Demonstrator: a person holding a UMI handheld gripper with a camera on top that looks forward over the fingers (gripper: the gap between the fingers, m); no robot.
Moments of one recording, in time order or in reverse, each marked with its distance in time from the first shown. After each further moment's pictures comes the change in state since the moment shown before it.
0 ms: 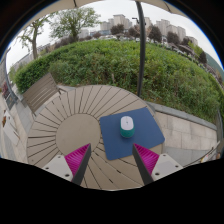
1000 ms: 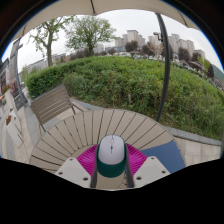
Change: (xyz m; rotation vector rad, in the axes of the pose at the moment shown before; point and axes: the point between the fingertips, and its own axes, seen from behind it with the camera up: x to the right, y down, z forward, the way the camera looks) arm -0.101 -0.113 0.084 0.202 -0.123 -0.090
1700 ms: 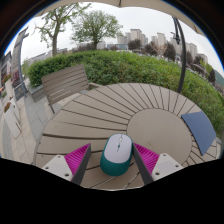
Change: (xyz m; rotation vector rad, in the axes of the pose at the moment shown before) arm -0.225 0.163 0.049 -0.030 0.024 -0.048
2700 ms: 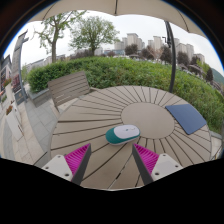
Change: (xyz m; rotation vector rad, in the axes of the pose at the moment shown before) arm 0.002 0.046 -0.106 0.069 0.013 0.028
